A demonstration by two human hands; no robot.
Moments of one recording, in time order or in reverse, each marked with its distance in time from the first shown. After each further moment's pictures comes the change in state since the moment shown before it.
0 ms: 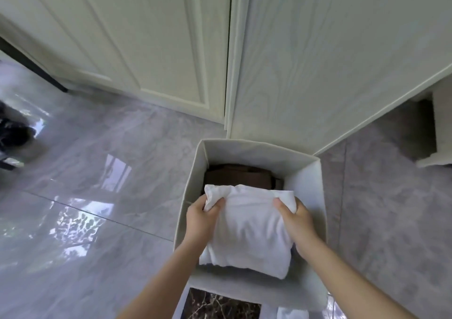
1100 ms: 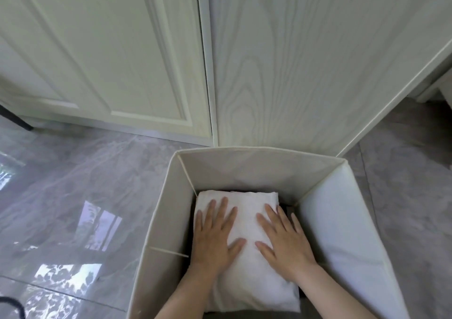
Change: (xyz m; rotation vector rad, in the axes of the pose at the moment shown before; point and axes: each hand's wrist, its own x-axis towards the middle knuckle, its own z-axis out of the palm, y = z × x) left_hand 0.176 -0.134 0.078 1.315 0.049 0.845; right_hand 0.150 0.130 0.057 -1.290 -0.002 -0.717
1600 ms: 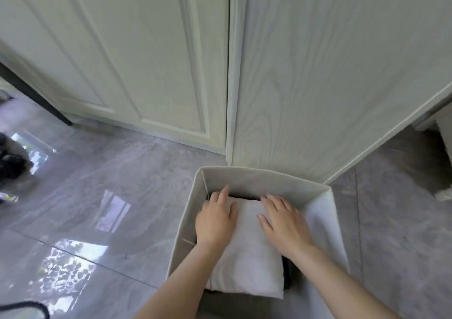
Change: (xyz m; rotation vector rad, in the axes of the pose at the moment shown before) left_hand 0.001 0.019 -0.160 -0.404 0.134 -0.320; right_hand -0.001 -0.030 -0.152 0.095 0.064 -0.003
